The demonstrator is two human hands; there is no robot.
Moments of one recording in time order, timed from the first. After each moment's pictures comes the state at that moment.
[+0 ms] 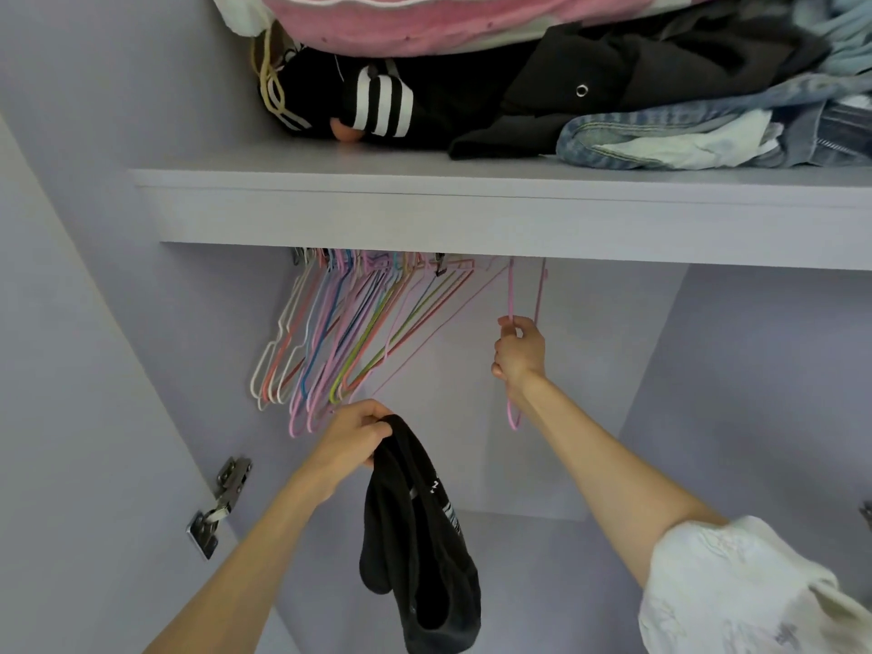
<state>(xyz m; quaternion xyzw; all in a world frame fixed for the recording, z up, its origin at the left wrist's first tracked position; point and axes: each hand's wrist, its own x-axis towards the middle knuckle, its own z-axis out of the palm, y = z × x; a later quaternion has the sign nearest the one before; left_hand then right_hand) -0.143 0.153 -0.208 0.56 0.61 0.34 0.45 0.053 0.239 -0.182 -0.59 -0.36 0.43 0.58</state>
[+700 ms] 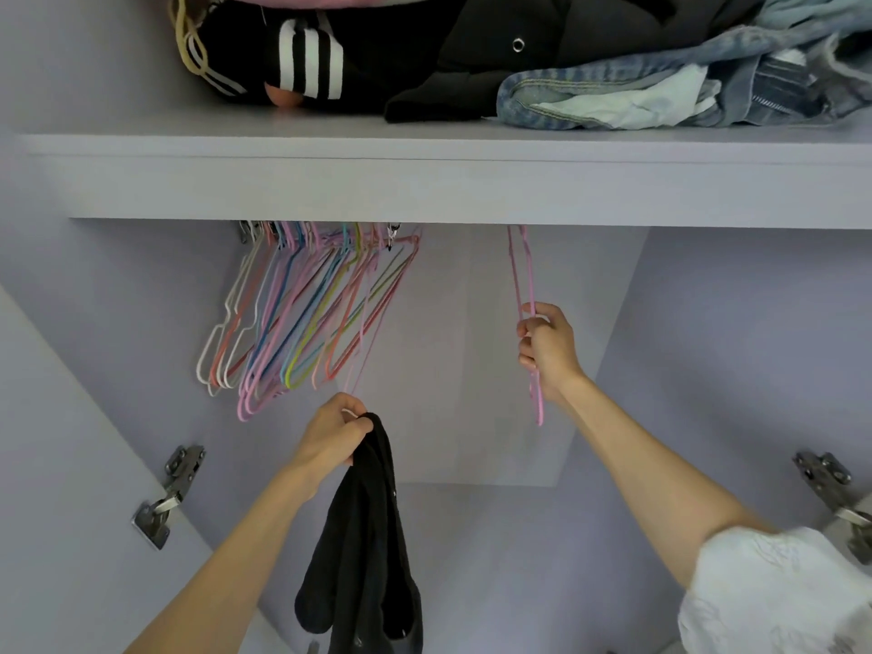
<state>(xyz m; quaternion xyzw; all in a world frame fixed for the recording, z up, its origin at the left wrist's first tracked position) -0.115 0.157 -0.238 0.52 0.65 0.34 0.44 0.134 0.205 -0.193 -0.57 -0.35 0.43 0.61</state>
